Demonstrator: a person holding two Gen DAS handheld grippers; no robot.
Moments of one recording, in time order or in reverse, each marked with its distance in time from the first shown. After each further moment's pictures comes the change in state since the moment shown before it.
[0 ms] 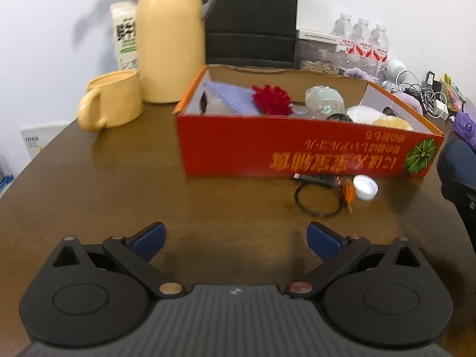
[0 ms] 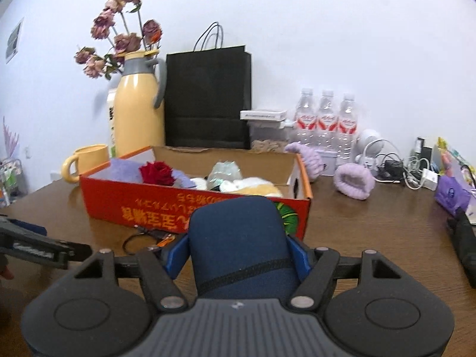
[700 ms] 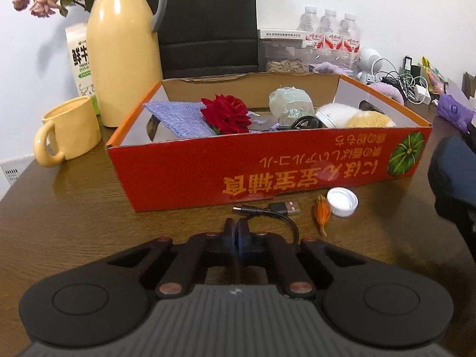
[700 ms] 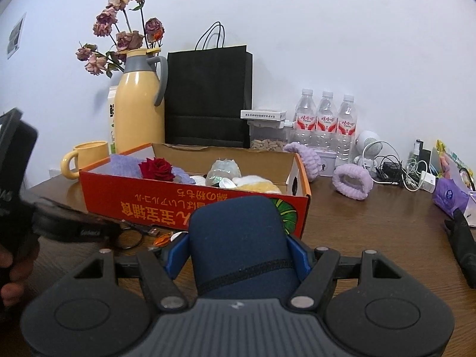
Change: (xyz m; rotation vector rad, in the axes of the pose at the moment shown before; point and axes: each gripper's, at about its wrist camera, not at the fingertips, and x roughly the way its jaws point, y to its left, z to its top) left arm 0.023 -0.031 0.010 0.115 -0.037 -0.051; right arm -0.003 0.001 -0.006 -0.015 -0.003 0.002
